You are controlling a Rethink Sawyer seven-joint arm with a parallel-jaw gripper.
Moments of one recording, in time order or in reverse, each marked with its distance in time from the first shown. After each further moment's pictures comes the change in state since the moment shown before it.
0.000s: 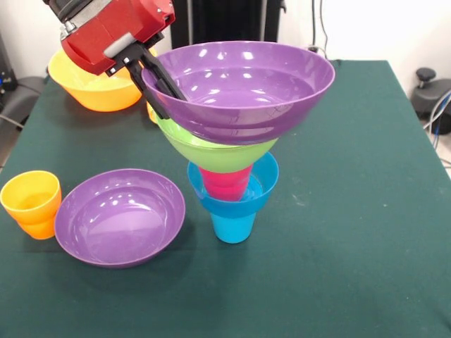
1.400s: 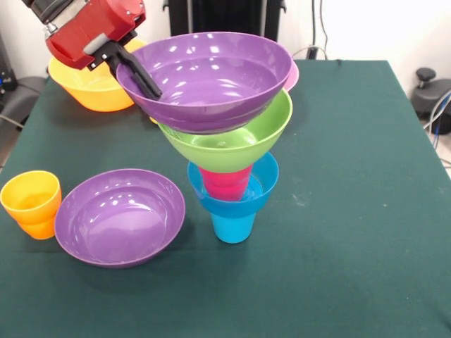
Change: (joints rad) arm -0.074 0.000 -0.025 0.082 0.031 0.009 0.000
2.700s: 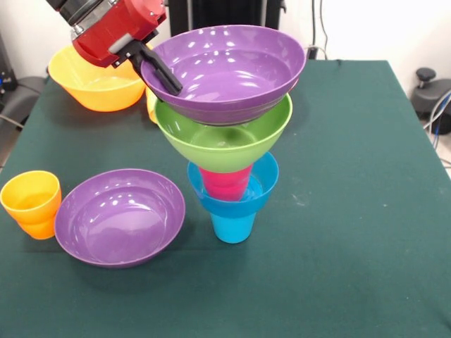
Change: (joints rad) arm -0.007 0.000 -0.003 0.060 -0.003 0.000 0.000
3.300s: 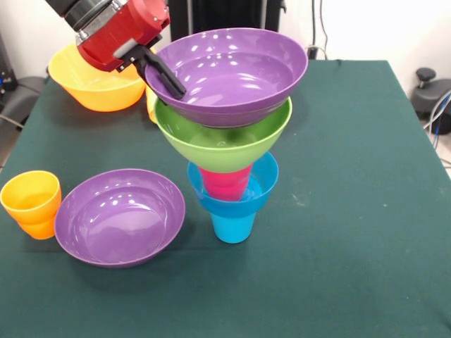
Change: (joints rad) arm 0.000 0.019 0.000 0.000 -0.006 0.000 0.000
